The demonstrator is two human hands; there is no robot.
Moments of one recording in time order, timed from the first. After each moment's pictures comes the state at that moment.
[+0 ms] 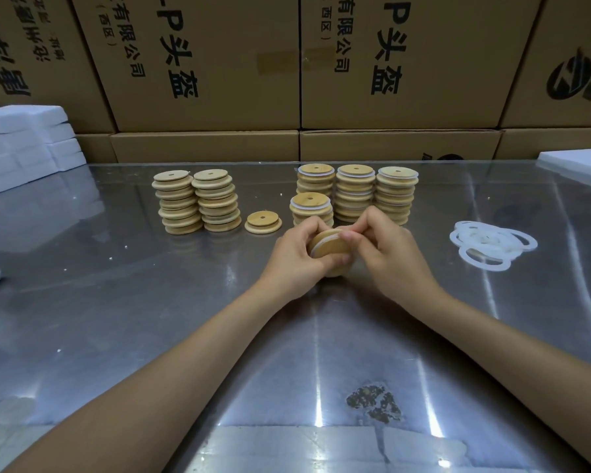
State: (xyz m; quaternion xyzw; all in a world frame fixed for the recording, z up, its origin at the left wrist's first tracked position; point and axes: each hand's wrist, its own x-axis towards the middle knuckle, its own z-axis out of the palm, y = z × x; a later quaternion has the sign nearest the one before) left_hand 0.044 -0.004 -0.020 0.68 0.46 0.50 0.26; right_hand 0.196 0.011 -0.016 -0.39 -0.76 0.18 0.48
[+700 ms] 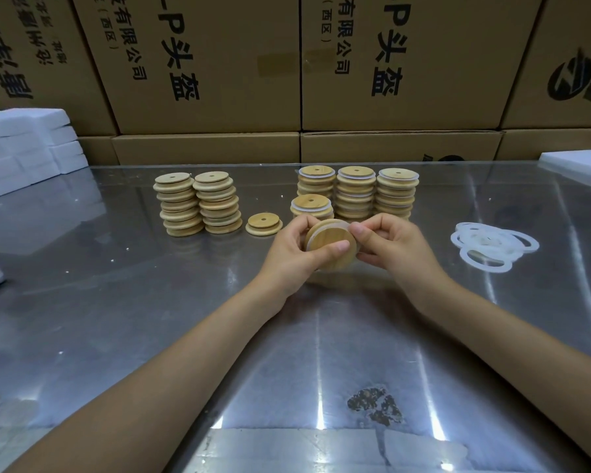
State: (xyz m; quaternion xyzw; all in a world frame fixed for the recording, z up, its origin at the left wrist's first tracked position) left_hand 0.043 -0.007 -0.018 0.60 0.41 0.56 0.40; right_hand 0.198 0.011 -0.008 -0.36 -0.62 0.46 0.52
